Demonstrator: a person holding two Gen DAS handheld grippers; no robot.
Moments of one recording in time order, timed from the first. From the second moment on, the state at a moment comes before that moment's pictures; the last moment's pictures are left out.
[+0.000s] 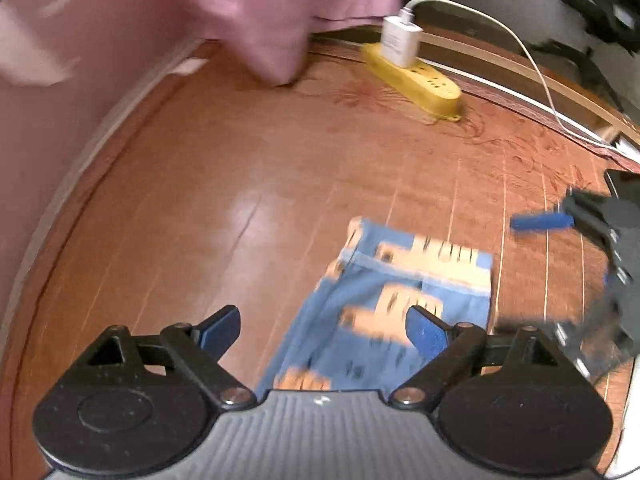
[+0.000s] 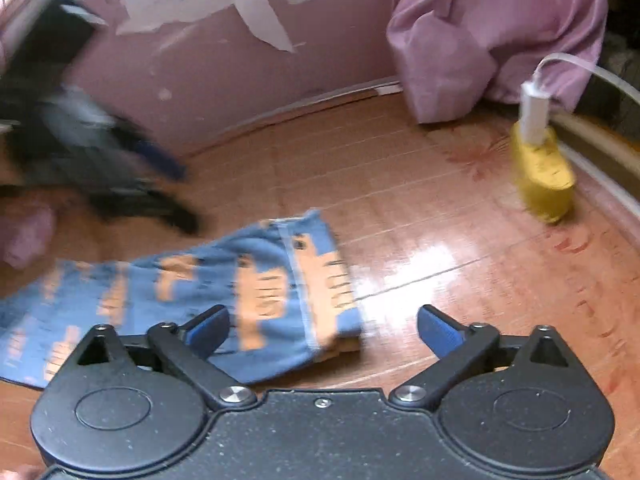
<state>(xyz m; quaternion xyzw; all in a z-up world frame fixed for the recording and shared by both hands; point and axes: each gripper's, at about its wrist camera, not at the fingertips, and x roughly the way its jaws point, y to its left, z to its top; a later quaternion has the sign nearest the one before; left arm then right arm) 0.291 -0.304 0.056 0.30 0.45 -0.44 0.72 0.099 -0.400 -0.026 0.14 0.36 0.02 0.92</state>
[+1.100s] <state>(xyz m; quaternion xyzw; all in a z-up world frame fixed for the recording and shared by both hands) 0.280 -0.340 0.019 0.36 0.37 -0.51 0.69 0.104 -0.443 -0.058 0.33 0.38 0.02 0.86</state>
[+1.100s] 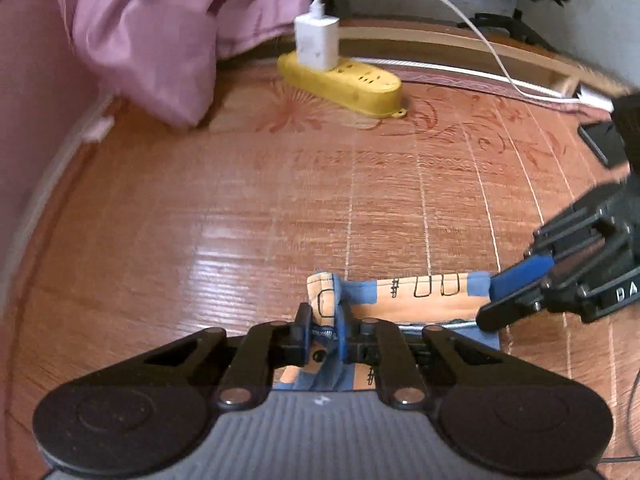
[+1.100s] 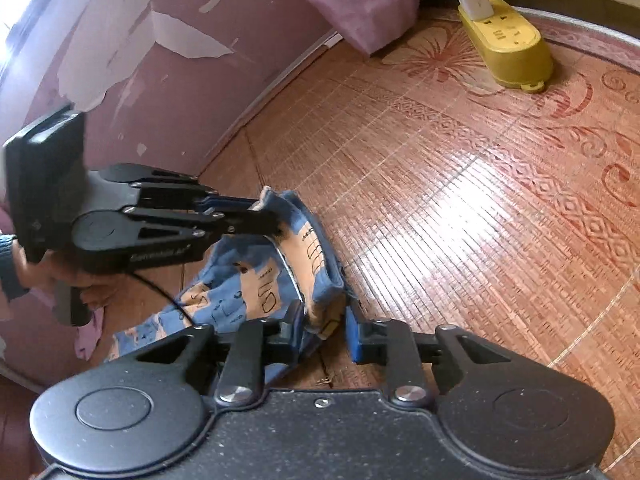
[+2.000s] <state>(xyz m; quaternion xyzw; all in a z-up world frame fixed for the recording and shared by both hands) 0.288 -0.330 0.011 0.27 0.41 -0.46 0.74 0.106 -0.424 -0.051 0.24 0.36 0.03 0.90</state>
